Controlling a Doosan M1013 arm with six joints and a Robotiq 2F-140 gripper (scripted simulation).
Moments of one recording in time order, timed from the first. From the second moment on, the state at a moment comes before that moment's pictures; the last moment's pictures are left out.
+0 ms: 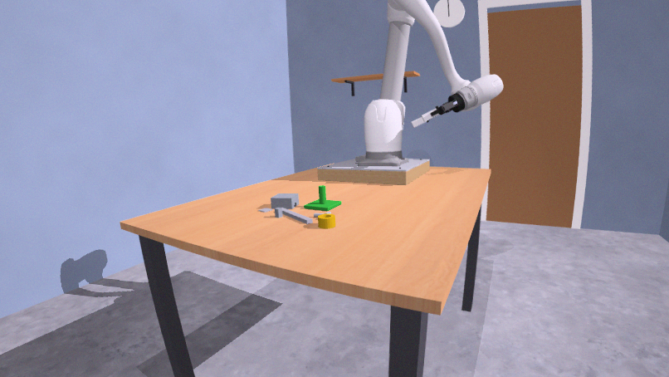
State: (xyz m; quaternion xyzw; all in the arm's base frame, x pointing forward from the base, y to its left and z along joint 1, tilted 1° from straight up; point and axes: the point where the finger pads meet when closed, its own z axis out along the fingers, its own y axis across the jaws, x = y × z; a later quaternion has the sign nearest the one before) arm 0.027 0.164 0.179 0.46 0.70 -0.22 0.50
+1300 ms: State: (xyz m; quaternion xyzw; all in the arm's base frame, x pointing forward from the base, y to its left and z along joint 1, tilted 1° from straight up) arm 0.033 0.179 0.168 0.50 0.69 -0.23 0.48
